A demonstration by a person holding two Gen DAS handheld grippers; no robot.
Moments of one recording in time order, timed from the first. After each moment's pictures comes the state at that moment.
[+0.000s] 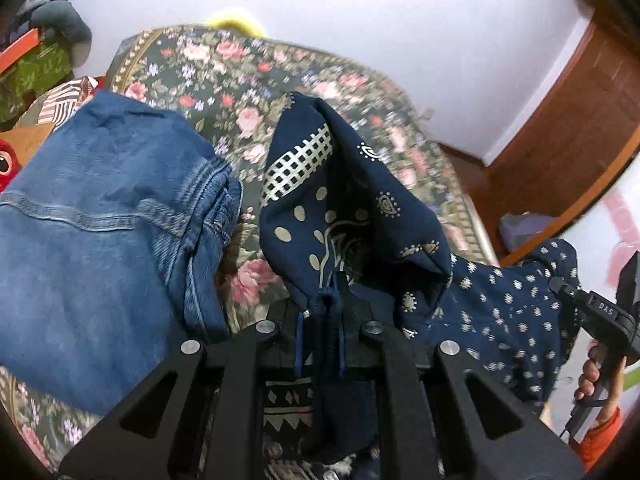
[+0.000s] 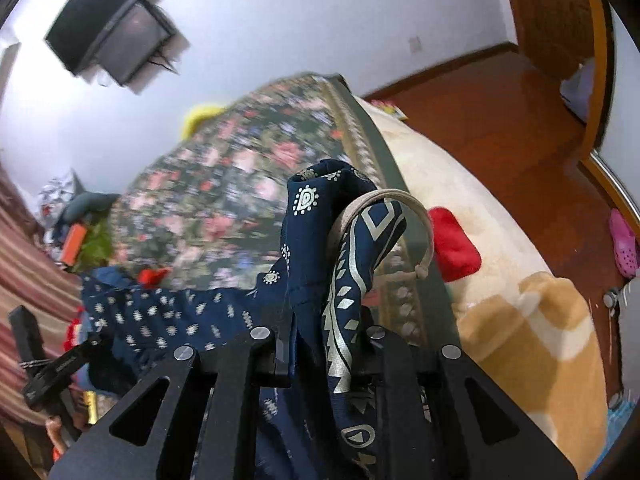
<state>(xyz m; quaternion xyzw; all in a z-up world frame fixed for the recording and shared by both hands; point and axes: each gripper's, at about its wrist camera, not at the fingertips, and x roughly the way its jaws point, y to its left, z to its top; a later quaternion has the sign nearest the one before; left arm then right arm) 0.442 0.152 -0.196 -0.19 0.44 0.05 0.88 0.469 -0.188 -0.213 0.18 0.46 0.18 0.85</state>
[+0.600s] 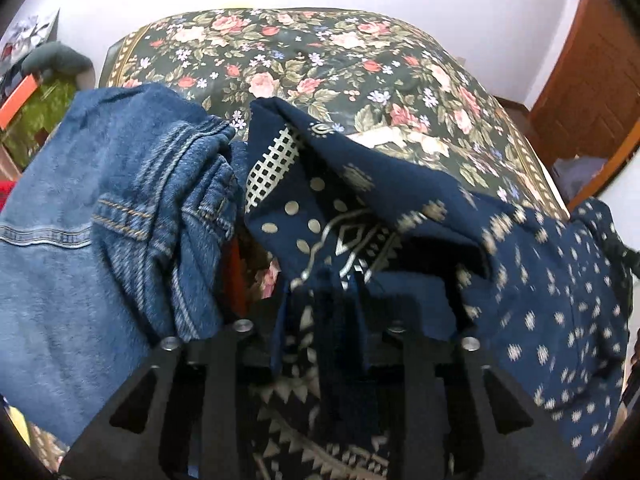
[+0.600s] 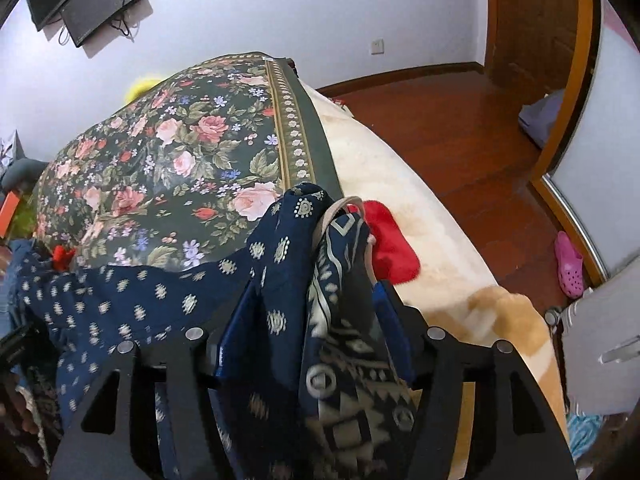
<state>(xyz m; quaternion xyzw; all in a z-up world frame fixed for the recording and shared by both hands) 0.462 0.142 -0.246 -0.07 0.49 0.09 0.86 0.467 -0.204 -0.227 0.08 0.48 0.09 0.87</state>
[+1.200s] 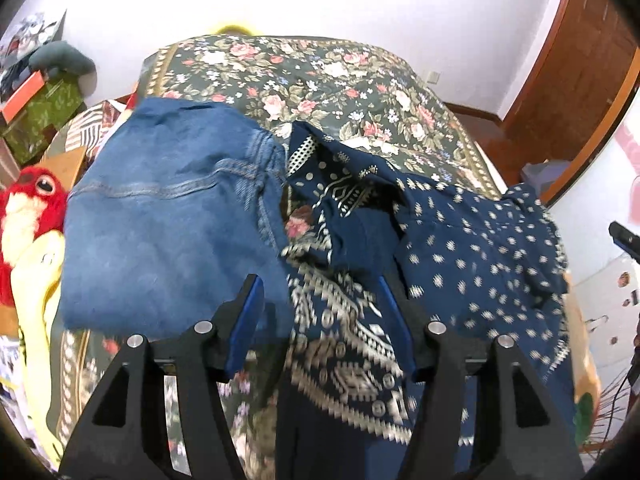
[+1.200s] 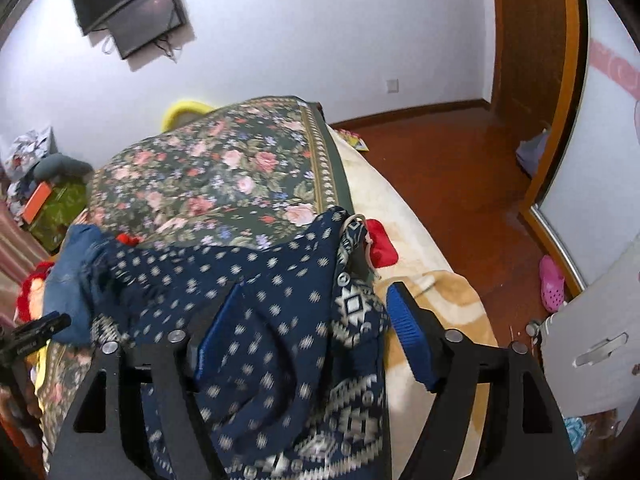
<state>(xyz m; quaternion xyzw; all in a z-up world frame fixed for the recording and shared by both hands) 0.348 0.153 -0.160 -0.10 0.47 0.06 0.88 0.370 -0.203 -0.127 0.06 0.42 0.13 0.90</state>
